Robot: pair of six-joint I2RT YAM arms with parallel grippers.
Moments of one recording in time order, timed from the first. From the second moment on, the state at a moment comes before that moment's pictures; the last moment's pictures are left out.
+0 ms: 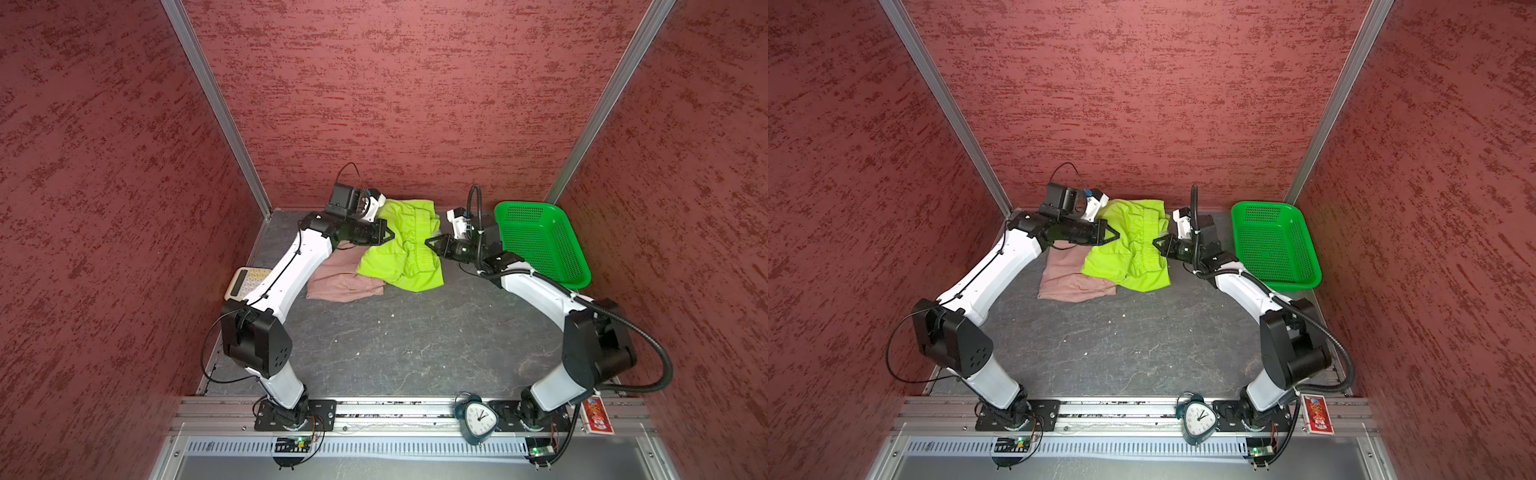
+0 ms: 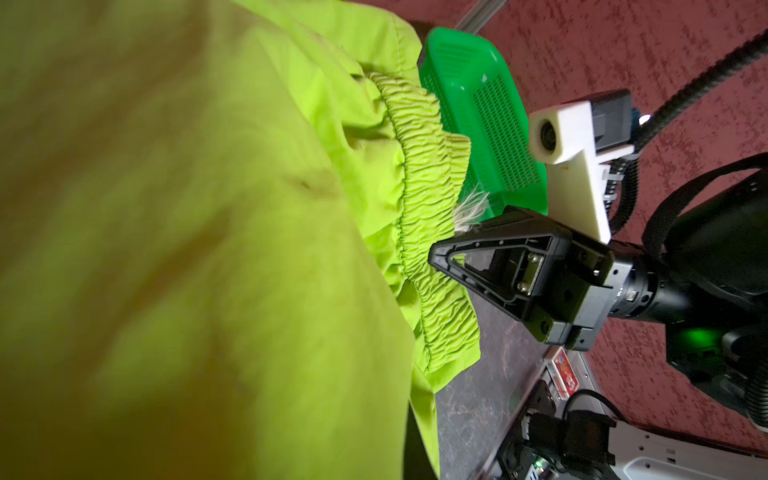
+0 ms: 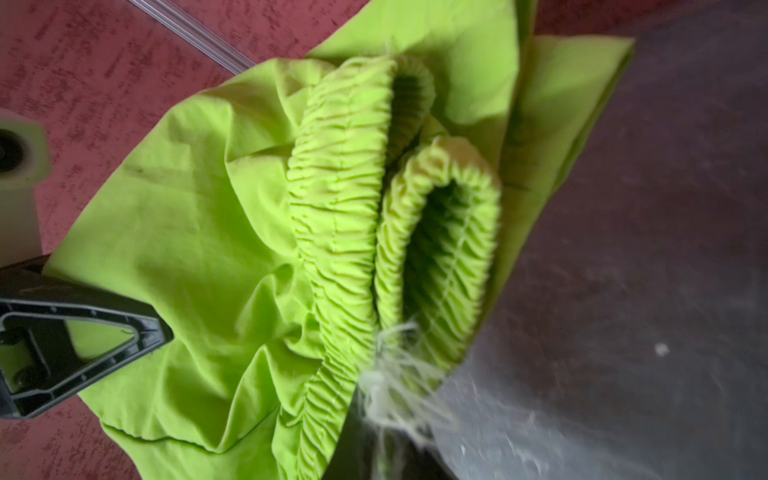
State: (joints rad) left arm -0.32 1.70 1.72 -0.78 0.56 -0.27; right arm 0.38 1.66 1.20 0.08 -0.54 0.66
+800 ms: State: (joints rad) left arm 0.10 1.96 1.64 -0.91 0.59 -0.13; right arm 0.53 2.21 1.63 0.09 -0.61 0.67
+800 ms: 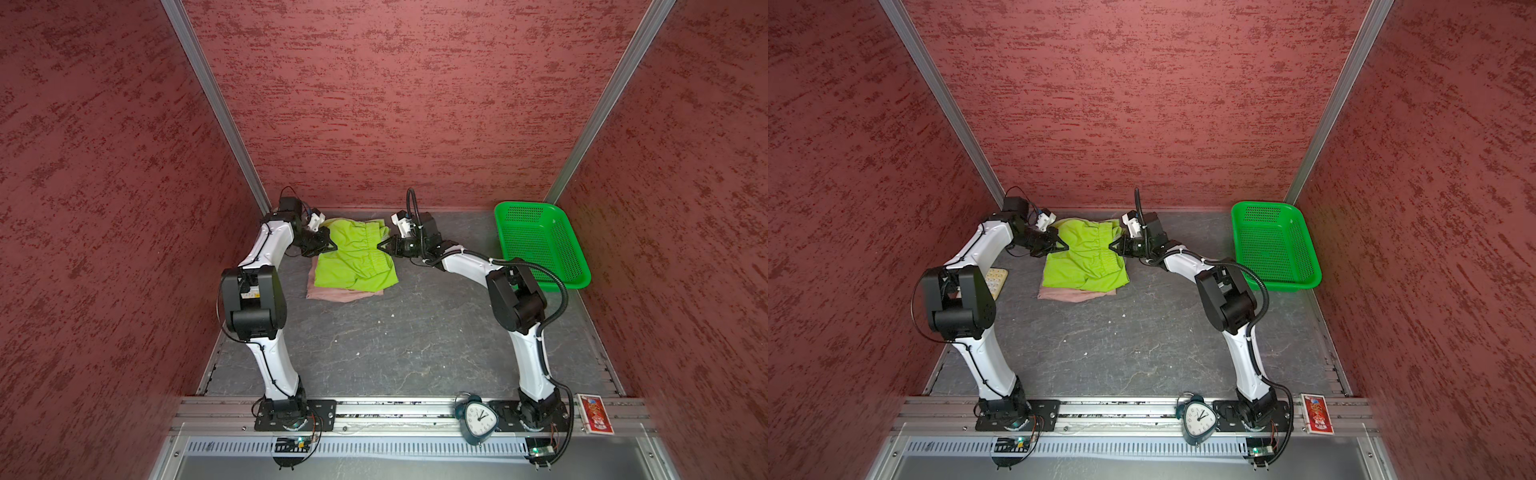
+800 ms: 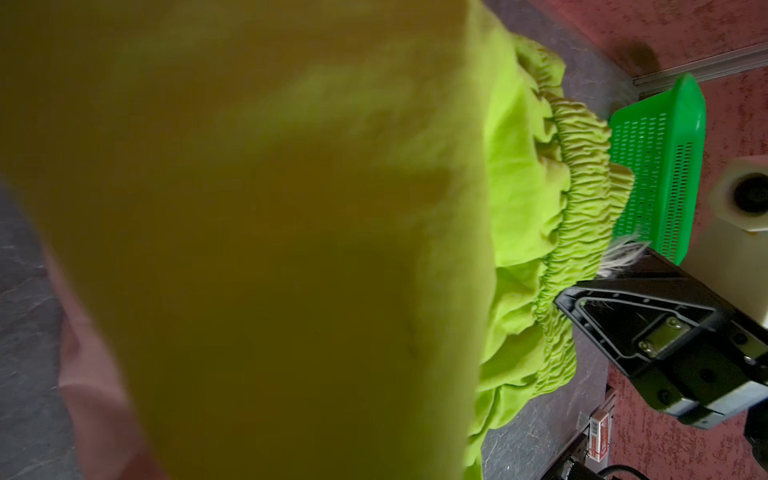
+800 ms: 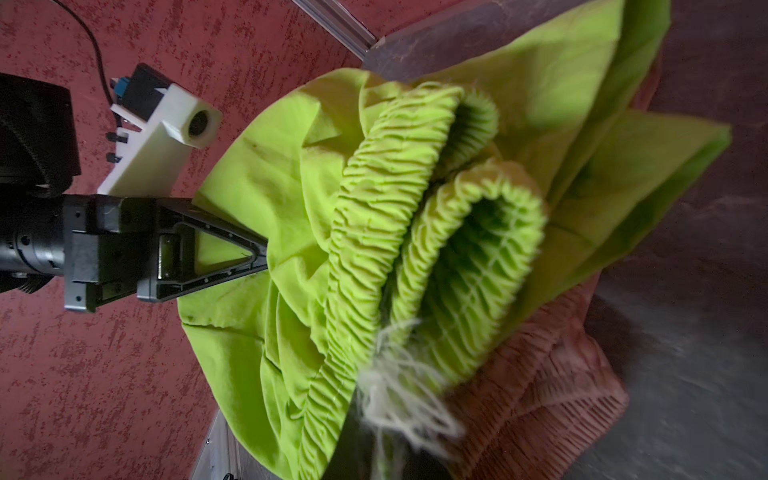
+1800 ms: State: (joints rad) left arm -0.01 1.59 1.34 -0.73 0.47 -0.34; right arm 0.58 2.16 1.58 -0.16 -0.47 0.48
